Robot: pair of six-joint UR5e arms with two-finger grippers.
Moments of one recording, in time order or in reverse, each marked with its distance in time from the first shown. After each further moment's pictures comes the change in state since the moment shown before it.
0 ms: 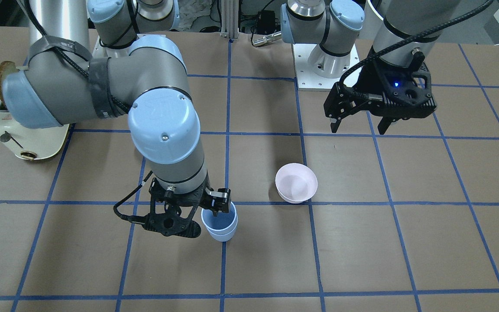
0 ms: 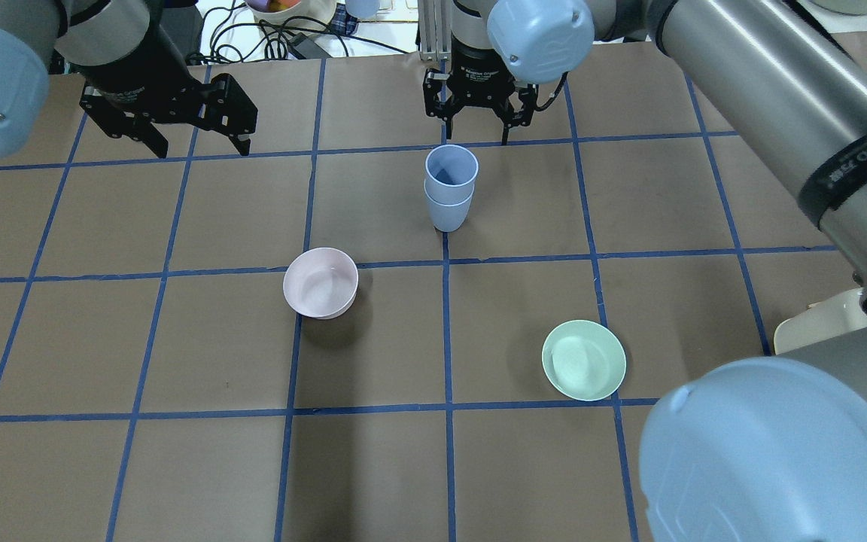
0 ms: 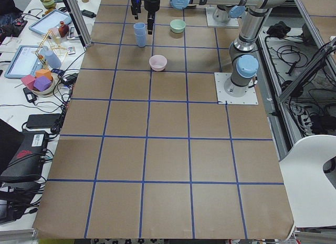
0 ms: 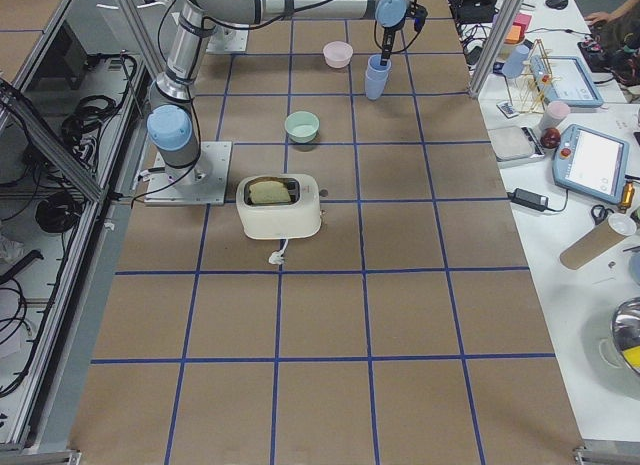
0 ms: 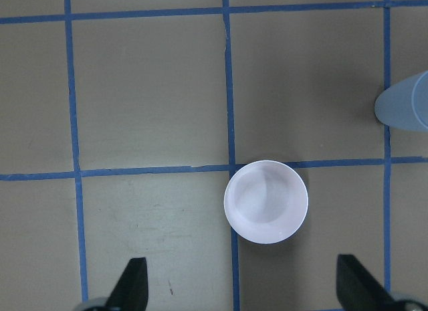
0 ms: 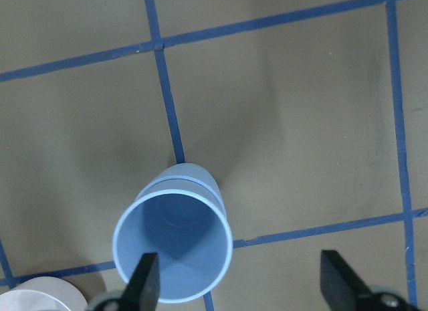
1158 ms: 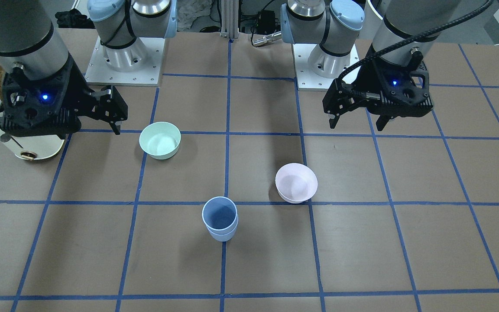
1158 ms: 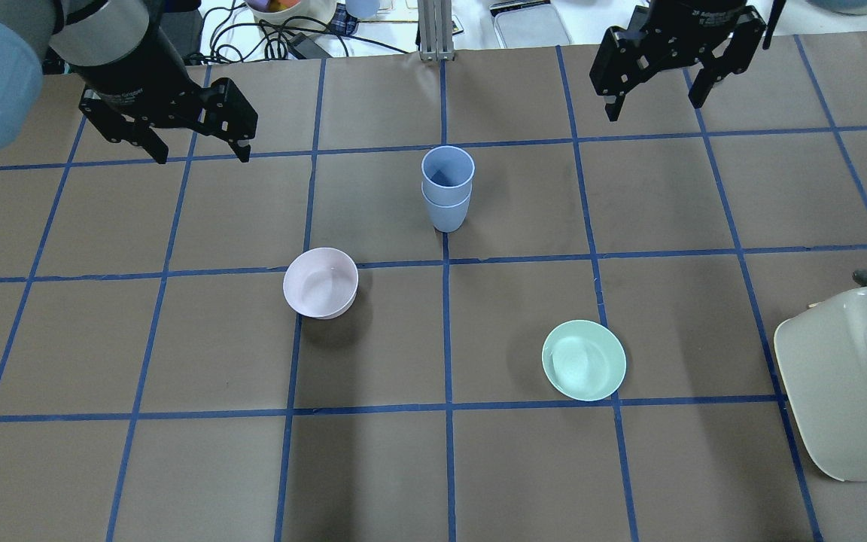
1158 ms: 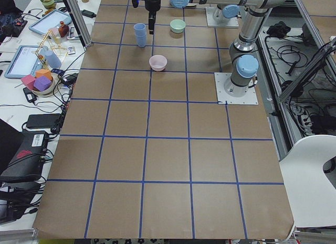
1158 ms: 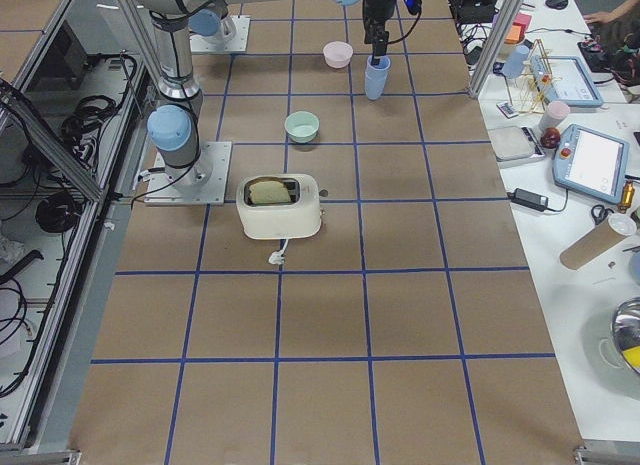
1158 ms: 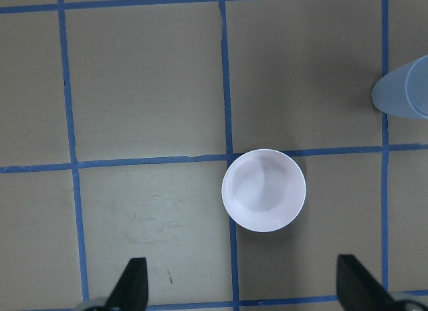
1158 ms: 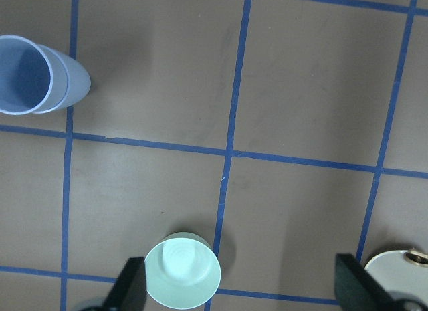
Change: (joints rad) left arm 0.000 -0.001 0.014 -0.052 -0.005 0.012; right arm -0.225 -0.384 0.215 0.174 -0.046 -0.520
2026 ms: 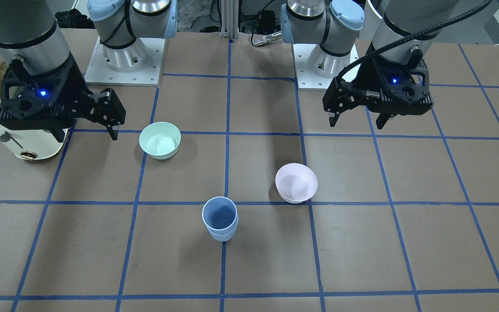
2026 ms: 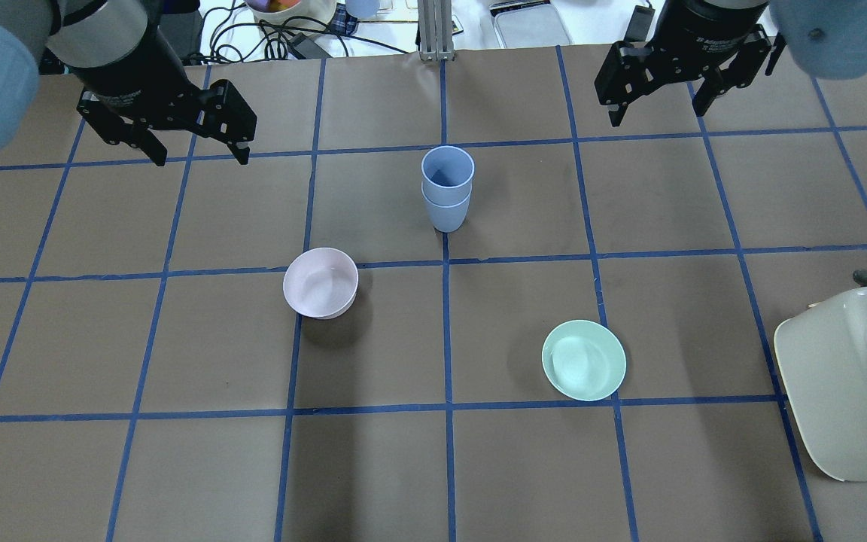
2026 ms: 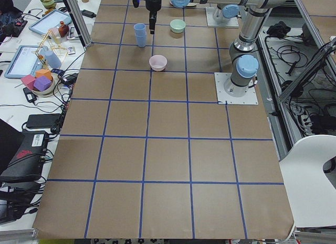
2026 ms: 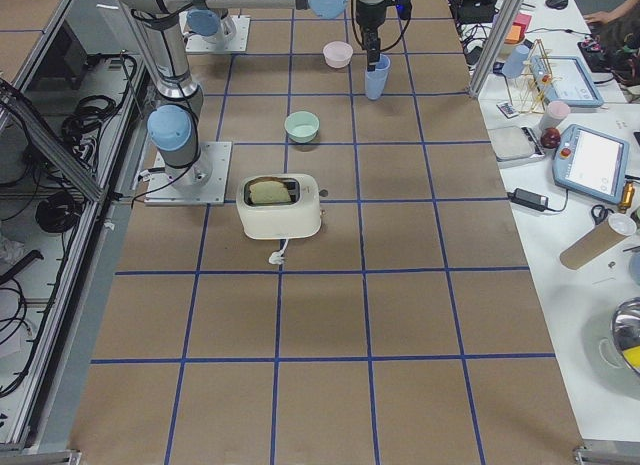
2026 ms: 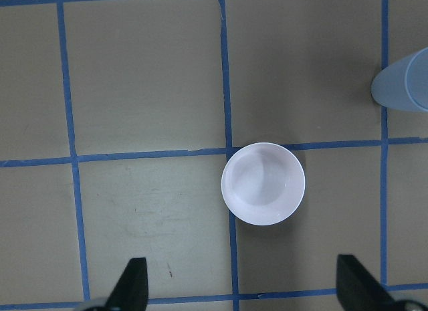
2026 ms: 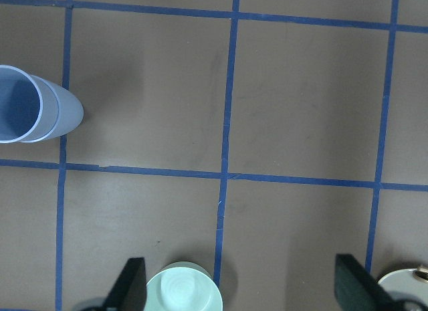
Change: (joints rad) left arm 0.000 0.006 -0.002 -0.004 0.001 0.000; right arm -0.014 -0.053 0.100 -0.144 0.004 0.048
